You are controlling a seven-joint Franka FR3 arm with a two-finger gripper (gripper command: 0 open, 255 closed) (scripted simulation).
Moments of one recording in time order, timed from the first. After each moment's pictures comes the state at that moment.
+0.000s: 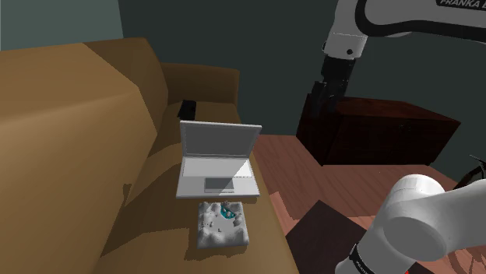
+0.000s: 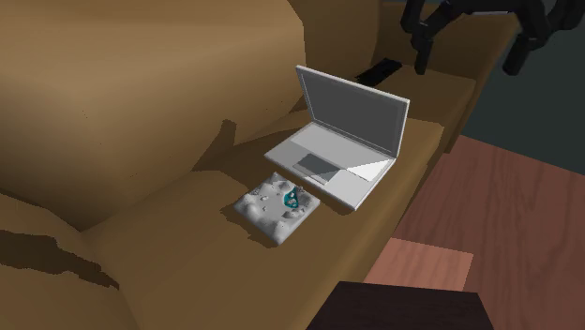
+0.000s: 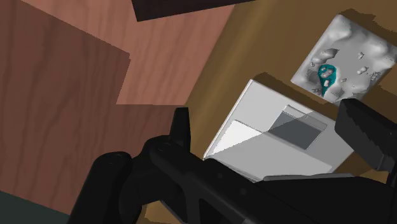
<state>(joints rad) 0.02 -0.81 -0.04 -2.29 -0.10 1.49 0.09</state>
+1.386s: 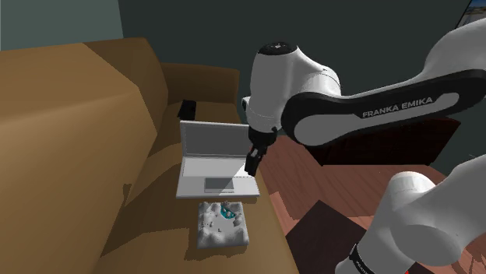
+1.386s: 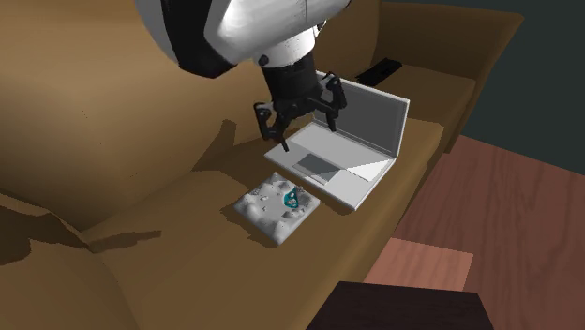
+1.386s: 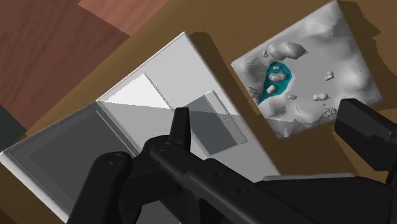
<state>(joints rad) 0.21 -0.53 0.28 -2.52 -0.17 2.03 0.14</state>
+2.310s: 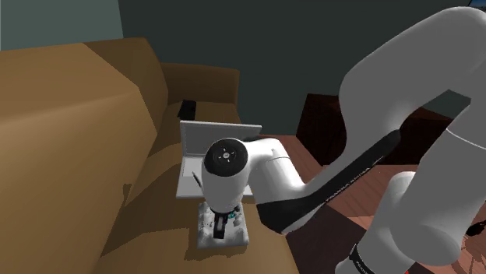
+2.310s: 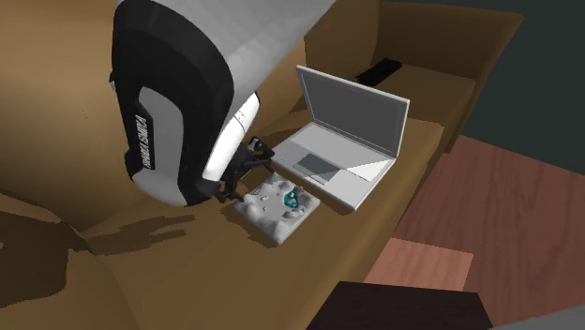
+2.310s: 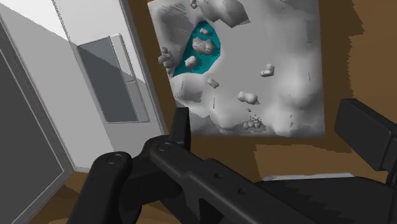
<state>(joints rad) 0.20 -0.09 0.56 -2.50 -0.58 2.34 0.44</state>
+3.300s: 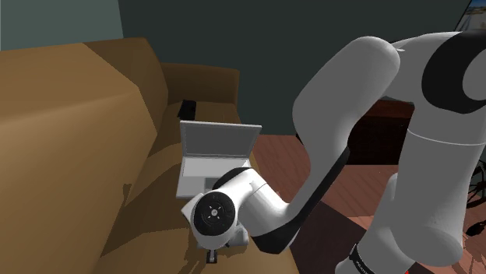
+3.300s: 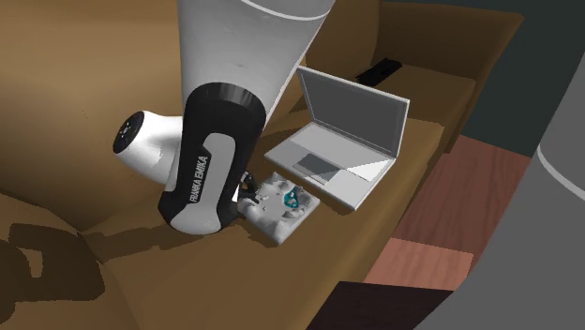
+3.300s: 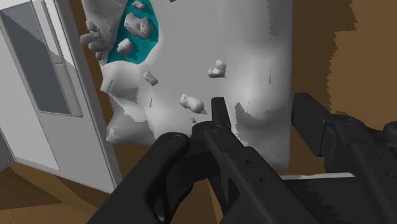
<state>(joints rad) 0.24 0.21 0.56 -2.43 -0.95 2.37 0.71</state>
